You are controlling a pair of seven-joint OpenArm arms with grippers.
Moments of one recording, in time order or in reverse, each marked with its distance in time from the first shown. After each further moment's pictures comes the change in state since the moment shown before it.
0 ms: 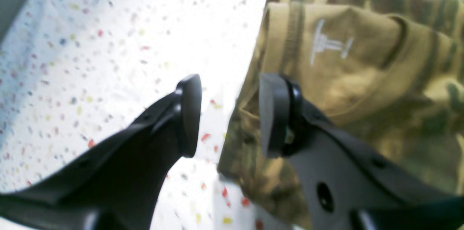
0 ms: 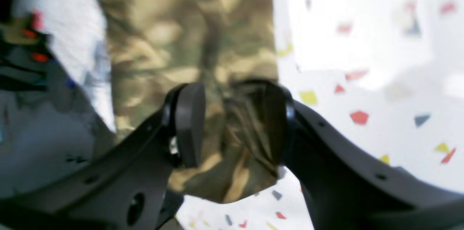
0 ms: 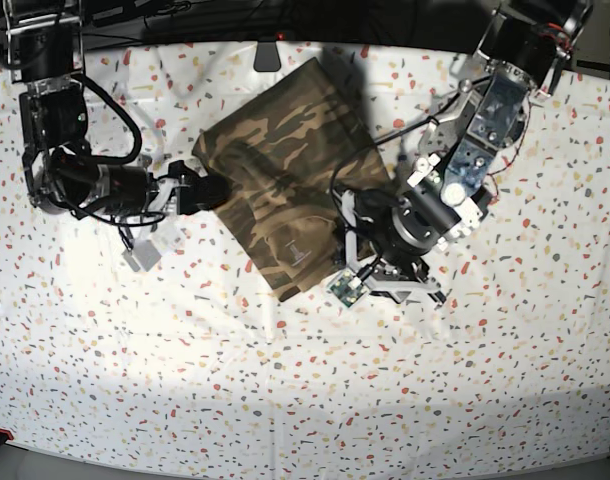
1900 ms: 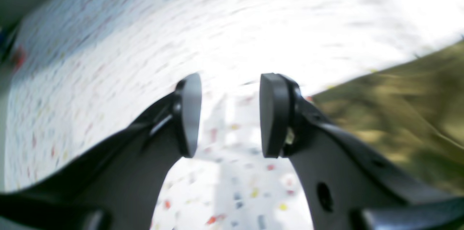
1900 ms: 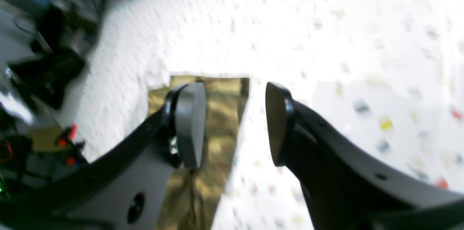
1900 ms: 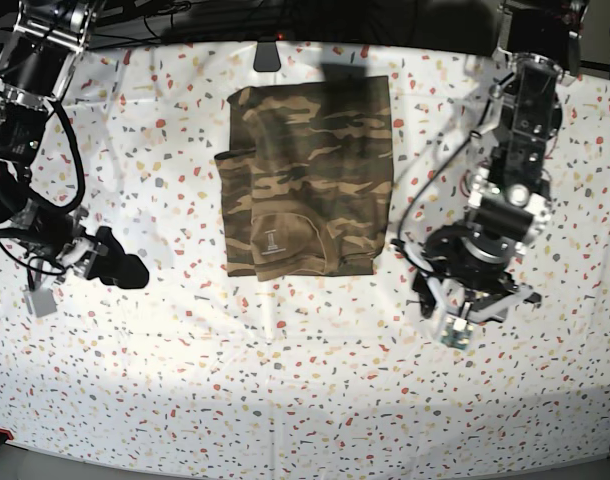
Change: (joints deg) left arm 4.0 -0.9 -17.9 7.7 -0.2 11.2 0.5; right arm 2.9 -5.3 29.4 5.8 0.1 0.0 -7.1
